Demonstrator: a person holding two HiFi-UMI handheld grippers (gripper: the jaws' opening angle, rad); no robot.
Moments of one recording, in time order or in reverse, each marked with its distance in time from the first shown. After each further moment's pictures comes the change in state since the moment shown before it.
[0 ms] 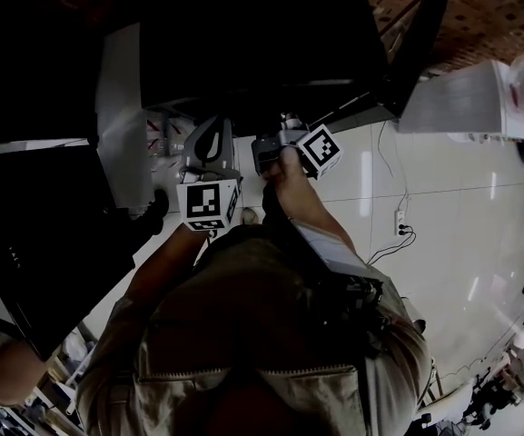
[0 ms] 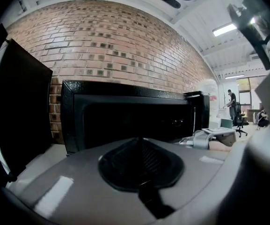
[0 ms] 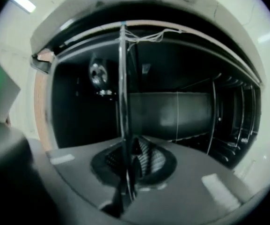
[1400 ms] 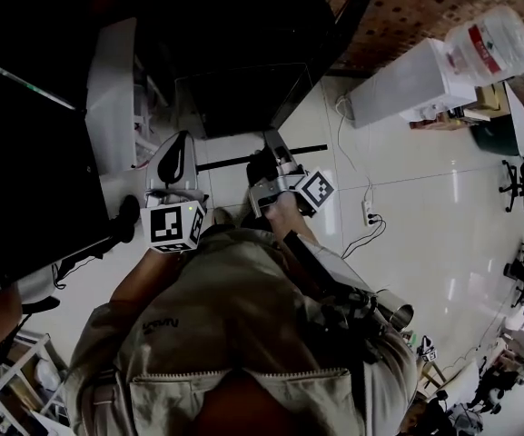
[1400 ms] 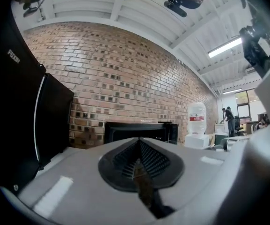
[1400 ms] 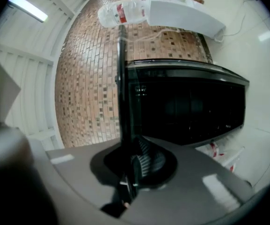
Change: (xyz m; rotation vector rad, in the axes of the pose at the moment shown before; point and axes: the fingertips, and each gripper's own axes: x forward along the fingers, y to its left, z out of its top) left arm -0.197 -0.026 0.040 -0.061 -0.184 0.000; right arm -0.223 0.075 -0.057 -0.005 0.021 0.077
